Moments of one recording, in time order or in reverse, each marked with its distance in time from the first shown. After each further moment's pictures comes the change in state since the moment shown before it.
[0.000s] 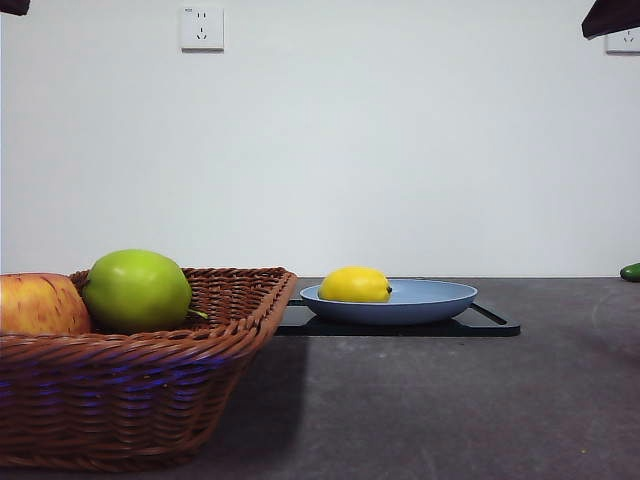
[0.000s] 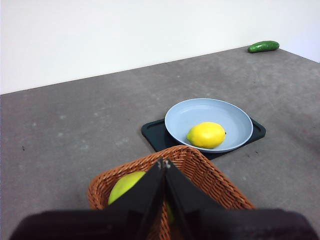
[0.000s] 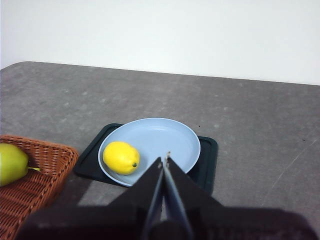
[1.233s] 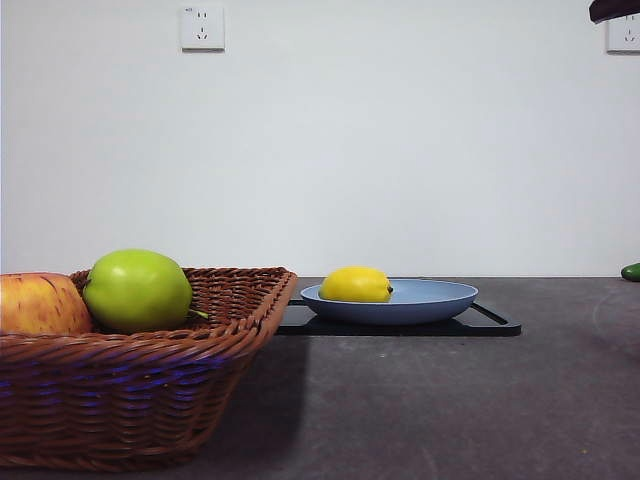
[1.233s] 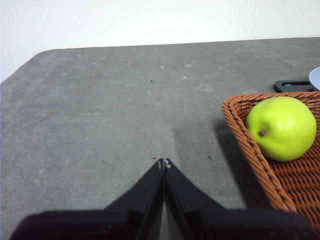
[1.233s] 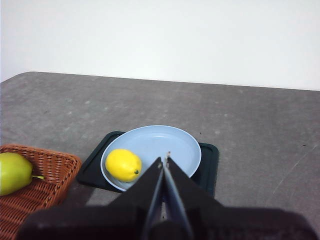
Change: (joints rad) left arm 0.454 -0.478 -0.541 0.093 0.000 0.038; right arm 0.000 -0.032 0.000 0.000 0.000 0.003
